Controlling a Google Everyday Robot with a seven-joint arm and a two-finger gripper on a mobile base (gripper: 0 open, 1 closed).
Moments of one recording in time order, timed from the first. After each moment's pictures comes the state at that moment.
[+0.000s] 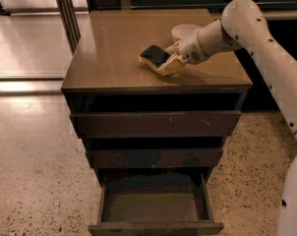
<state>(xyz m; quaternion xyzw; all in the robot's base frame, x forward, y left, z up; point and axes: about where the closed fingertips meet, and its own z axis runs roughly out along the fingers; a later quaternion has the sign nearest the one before) 0.736 -0.074 0.840 -0.56 0.71 0.18 0.40</state>
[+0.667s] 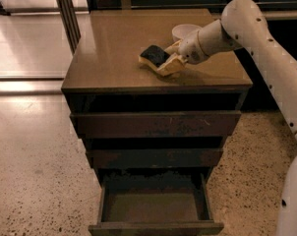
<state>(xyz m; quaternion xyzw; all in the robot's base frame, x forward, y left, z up) 0.736 -0.074 0.840 -0.56 0.71 0.18 0.40</state>
